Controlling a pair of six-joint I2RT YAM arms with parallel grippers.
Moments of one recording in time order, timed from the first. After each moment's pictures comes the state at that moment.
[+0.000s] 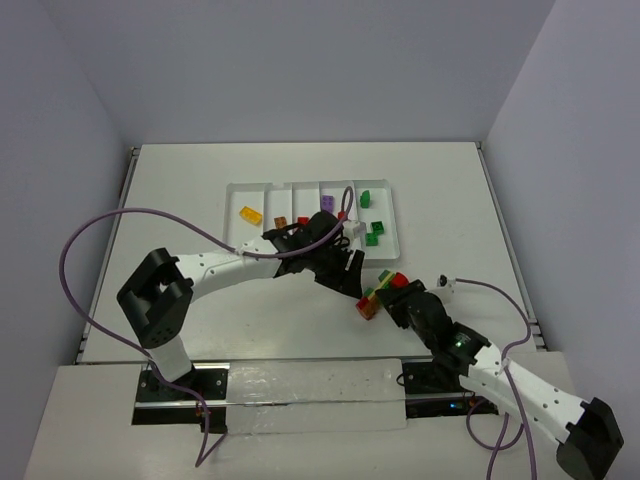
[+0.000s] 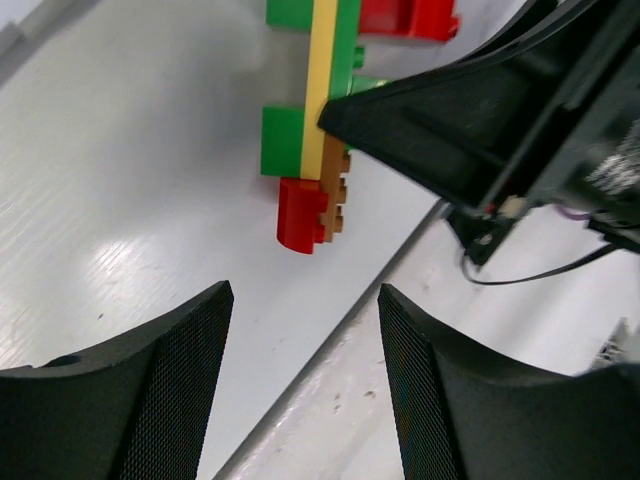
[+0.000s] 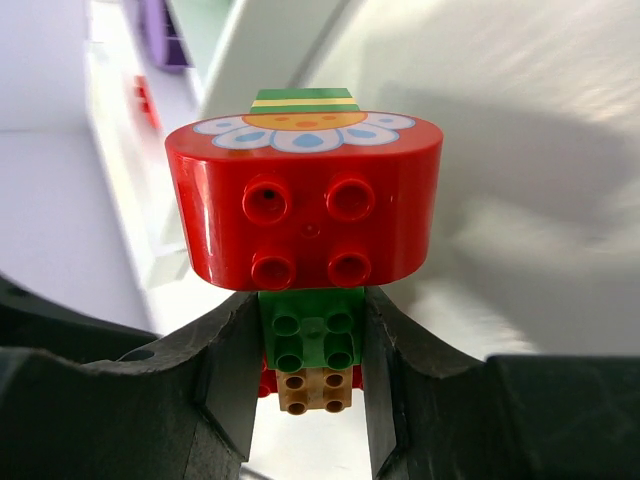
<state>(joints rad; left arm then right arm) -0.98 1.73 1.23 -0.37 0.33 -0.50 0.73 0.42 0.04 -0.20 0.37 1.47</state>
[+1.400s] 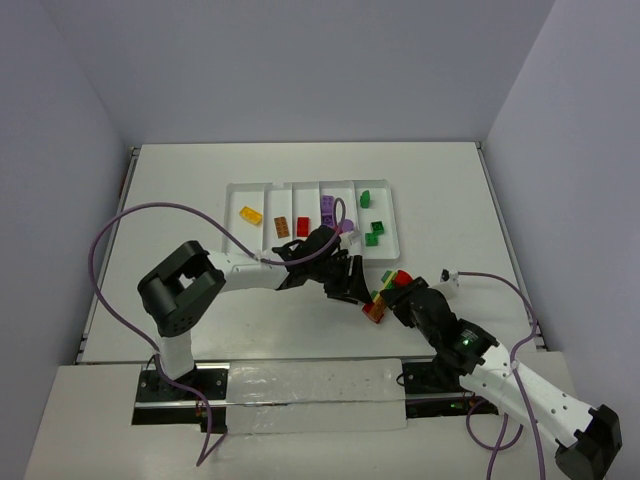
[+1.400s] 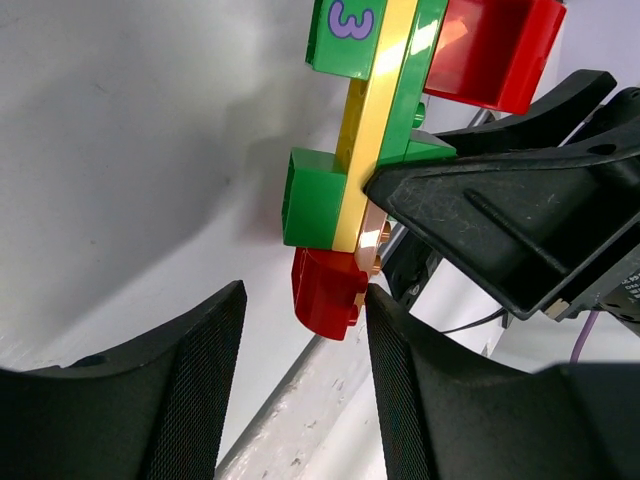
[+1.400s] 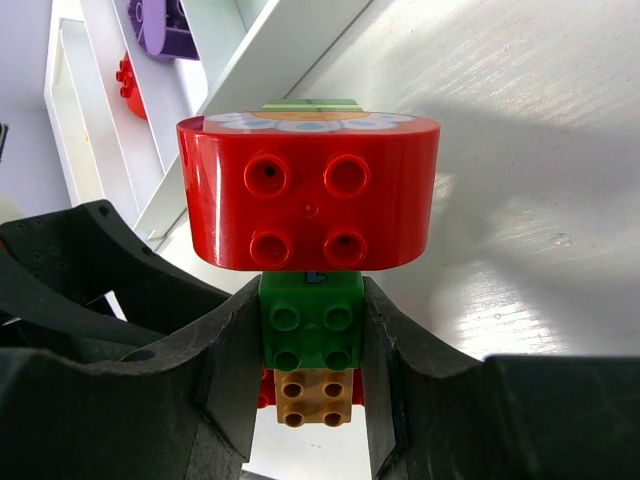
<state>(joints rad) -0.97 1.85 1.05 0.07 0.46 -0.83 0.73 0.37 0.15 -0.40 0.38 1.34</state>
